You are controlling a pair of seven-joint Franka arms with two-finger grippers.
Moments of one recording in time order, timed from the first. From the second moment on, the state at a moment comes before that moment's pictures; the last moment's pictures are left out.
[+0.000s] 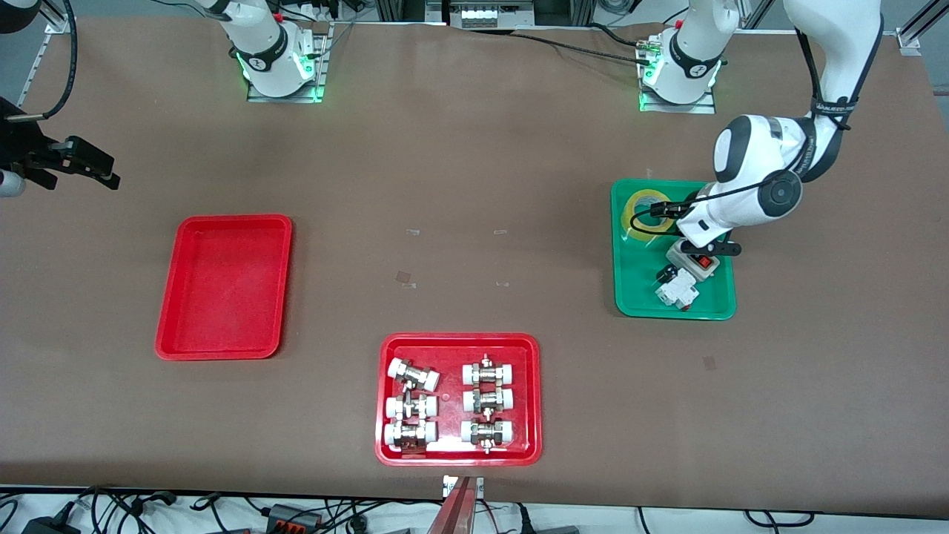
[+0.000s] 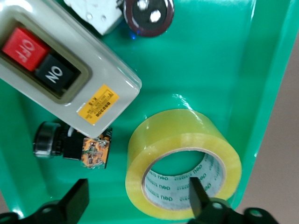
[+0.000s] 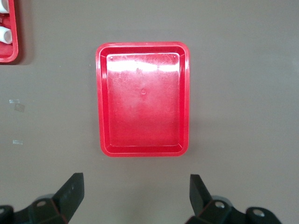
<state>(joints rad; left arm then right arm) 0.01 0.21 -0.14 -2.37 -0.13 2.26 -0.03 -0.04 -0.06 -0.03 -1.75 -0.01 1.70 -0.08</state>
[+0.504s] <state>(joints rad) 0.01 0.22 -0.15 -2.41 -0.13 2.29 -0.06 -0.04 -0.06 -0.03 -1.75 -0.01 1.70 -0.08</state>
